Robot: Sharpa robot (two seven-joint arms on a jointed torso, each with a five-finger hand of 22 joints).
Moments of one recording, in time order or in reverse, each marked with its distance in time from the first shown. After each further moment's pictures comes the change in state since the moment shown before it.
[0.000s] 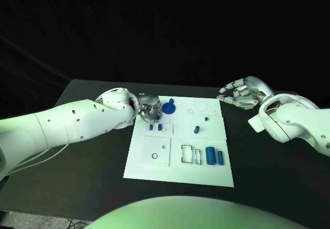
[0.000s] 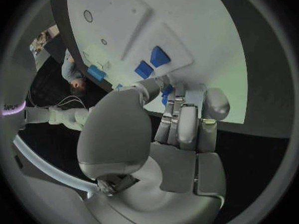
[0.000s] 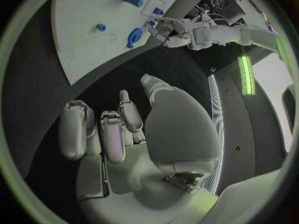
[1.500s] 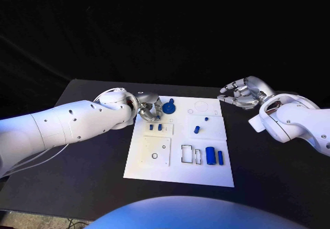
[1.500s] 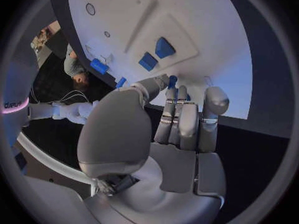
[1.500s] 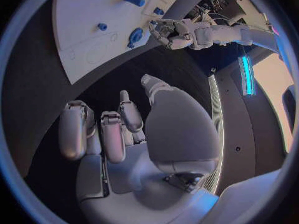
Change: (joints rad) left arm -0.002 -0.018 0.001 0.014 0.035 -0.062 0.042; left_hand -0.002 0.006 -0.019 -0.014 0.000 0.065 -0.003 0.024 0.014 -0.155 0.012 0.062 0.030 -0.045 0.009 -0.011 -0.066 0.000 -0.043 0.018 -0.050 0.000; right arm 0.000 -0.001 0.000 -0.003 -0.001 0.000 -0.001; right_hand 0.000 0.000 0.000 0.000 0.000 0.000 0.000 0.000 0.001 0.000 0.000 0.000 -0.001 0.000 0.000 0.000 0.000 0.000 0.000 0.000 0.000 0.000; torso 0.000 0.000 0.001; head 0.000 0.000
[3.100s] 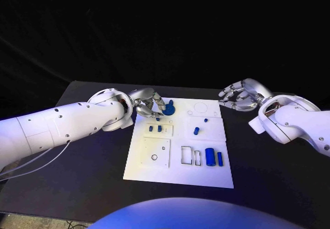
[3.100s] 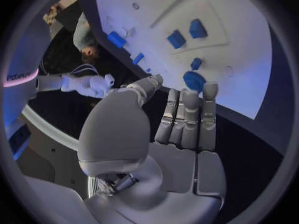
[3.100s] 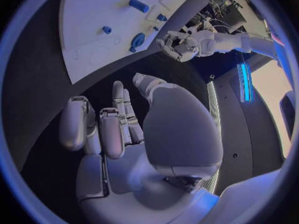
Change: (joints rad) left arm -0.001 -0.087 0.025 0.088 0.332 -0.104 0.135; left_hand -0.019 0.031 -0.151 0.080 0.057 -0.093 0.018 -0.064 -0.047 -0.144 0.047 0.061 -0.026 -0.350 0.045 -0.278 -0.490 0.062 -0.308 0.039 -0.461 -0.037; right arm -0.002 0.003 0.000 -0.010 -0.098 0.047 -0.006; right_hand 0.063 -0.053 0.209 -0.093 -0.047 0.036 0.011 0.042 0.023 -0.317 0.025 -0.880 -0.779 0.002 0.013 -0.116 -0.007 0.016 -0.025 0.007 -0.076 0.000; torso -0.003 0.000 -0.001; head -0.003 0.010
